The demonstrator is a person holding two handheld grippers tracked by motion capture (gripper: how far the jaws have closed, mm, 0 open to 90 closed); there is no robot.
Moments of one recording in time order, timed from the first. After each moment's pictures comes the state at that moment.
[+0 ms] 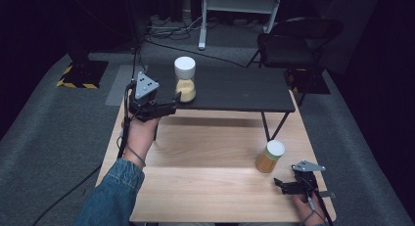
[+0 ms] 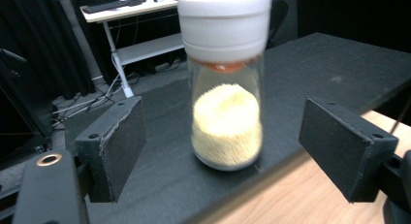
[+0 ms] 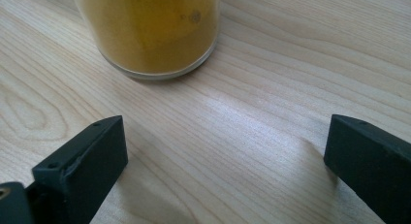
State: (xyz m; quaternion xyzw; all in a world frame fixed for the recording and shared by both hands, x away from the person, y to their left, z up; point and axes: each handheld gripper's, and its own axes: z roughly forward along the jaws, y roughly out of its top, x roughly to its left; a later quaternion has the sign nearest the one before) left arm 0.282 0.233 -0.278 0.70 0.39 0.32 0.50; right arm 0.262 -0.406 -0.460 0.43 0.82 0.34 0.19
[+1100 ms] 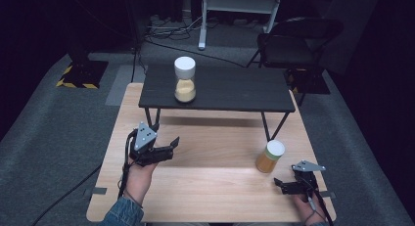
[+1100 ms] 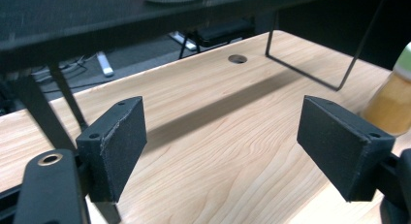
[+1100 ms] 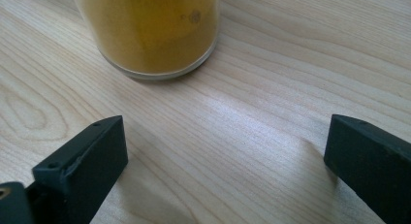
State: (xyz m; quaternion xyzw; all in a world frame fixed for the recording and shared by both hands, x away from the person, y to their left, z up) left arm 0.229 0.246 -0.385 0.72 0.40 0.27 0.49; right arm 0.262 -0.406 -0.460 0.43 0.82 0.34 0.19
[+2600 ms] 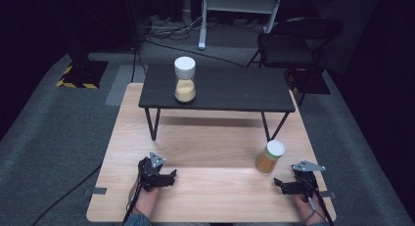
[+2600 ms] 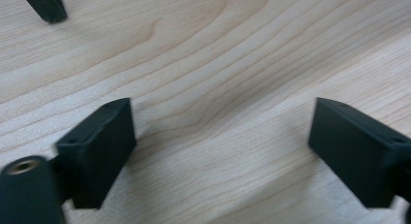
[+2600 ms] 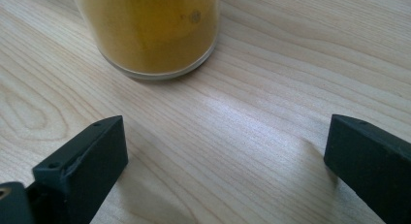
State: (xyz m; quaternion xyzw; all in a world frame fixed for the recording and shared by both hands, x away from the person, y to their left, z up) left arm 0.253 0.217 -0.461 0.79 0.49 0.19 0.32; right arm 0.262 -0.406 -0.460 0.43 0.82 0.34 0.18
